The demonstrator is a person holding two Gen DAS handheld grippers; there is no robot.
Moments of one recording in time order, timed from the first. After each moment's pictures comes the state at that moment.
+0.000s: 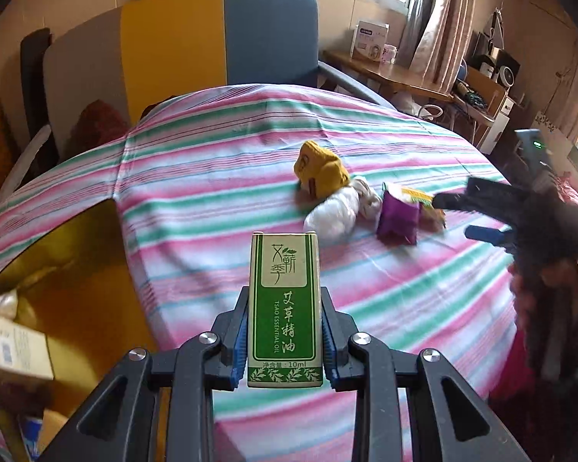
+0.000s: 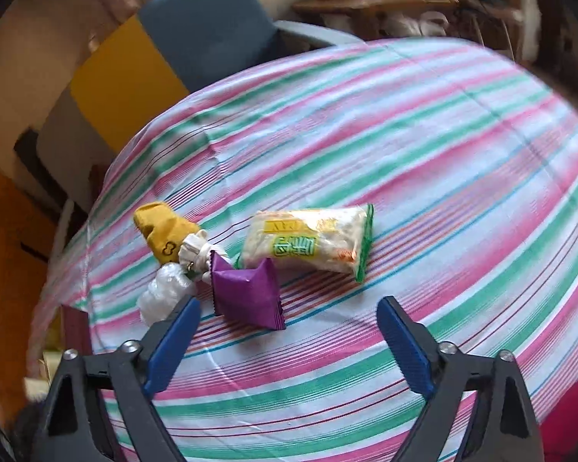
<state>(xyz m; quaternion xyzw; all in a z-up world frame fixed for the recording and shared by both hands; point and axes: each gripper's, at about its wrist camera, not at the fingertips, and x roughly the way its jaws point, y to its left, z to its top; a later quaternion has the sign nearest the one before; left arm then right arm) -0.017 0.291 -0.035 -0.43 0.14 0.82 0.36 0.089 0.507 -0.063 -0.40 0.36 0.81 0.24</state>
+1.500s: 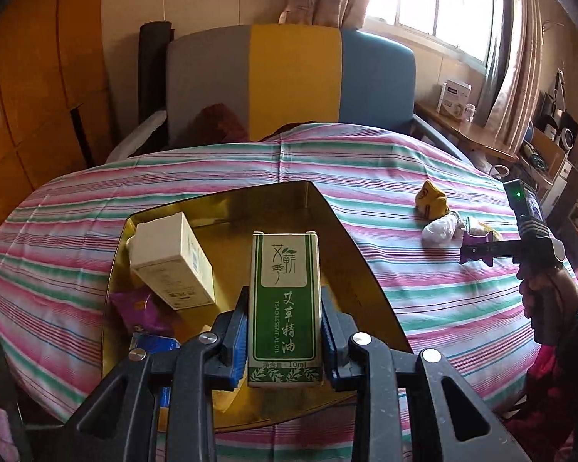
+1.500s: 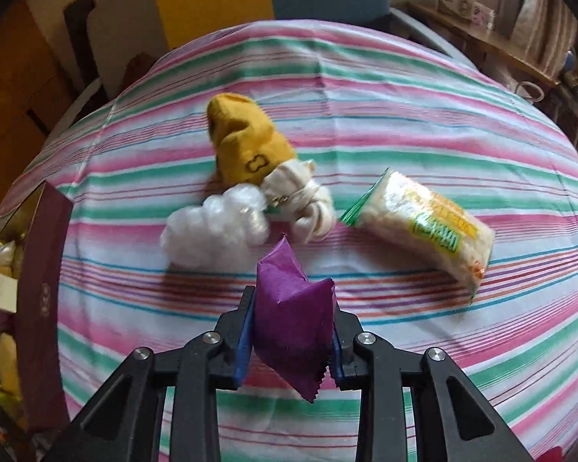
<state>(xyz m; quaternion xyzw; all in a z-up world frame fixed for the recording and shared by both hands) -0.004 0.115 0.000 -0.39 0.07 0.89 0.22 0.013 0.430 -0.090 -0.51 0.17 0.83 0.15</state>
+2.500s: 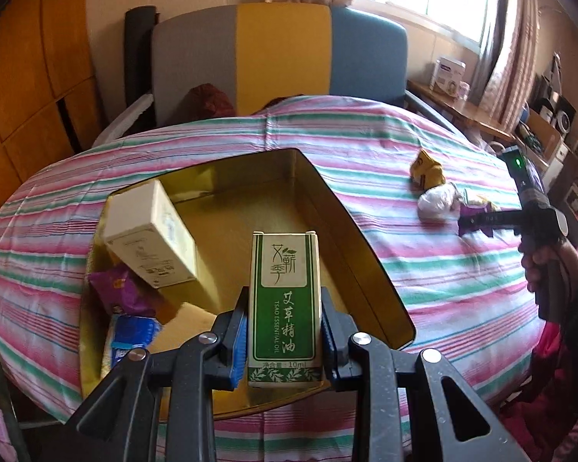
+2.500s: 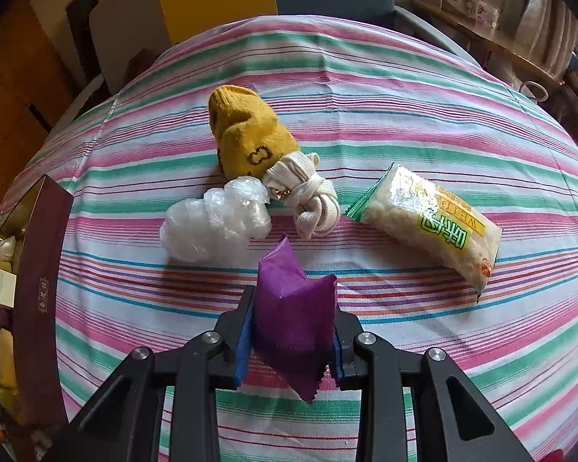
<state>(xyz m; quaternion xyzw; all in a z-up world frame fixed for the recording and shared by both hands) -0.001 0.128 -0.027 -0.42 0.10 0.87 0.24 0.011 0.428 -0.093 -0.51 0.17 0.83 0.15</state>
